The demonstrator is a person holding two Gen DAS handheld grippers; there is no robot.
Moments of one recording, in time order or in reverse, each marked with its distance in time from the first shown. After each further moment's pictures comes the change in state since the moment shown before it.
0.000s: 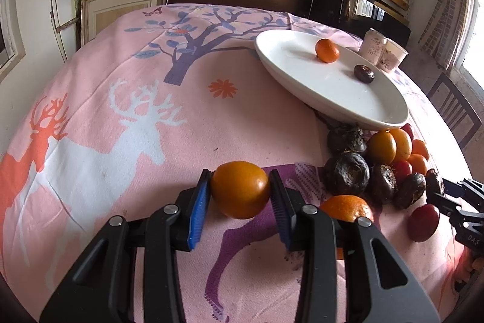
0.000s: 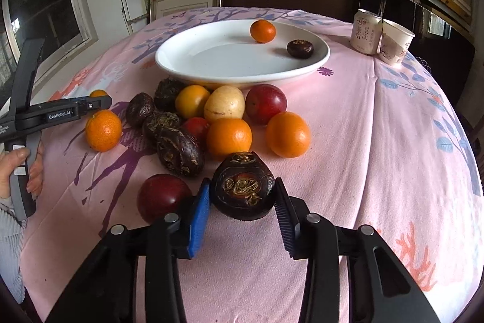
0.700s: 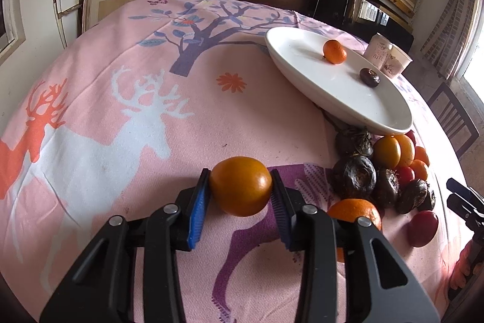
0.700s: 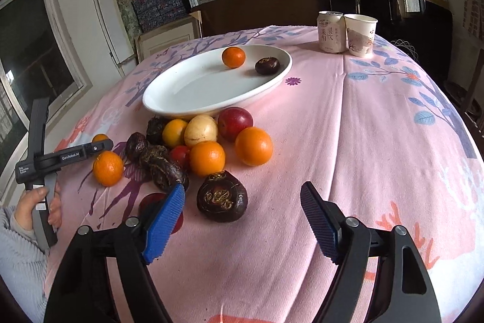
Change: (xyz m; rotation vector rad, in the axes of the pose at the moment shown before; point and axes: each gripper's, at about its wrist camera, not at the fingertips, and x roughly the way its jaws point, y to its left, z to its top) left arm 0.009 0.016 0.001 -0.064 0.036 -0.023; right arm -0.011 -0.029 -0.005 0.149 -0.048 0.012
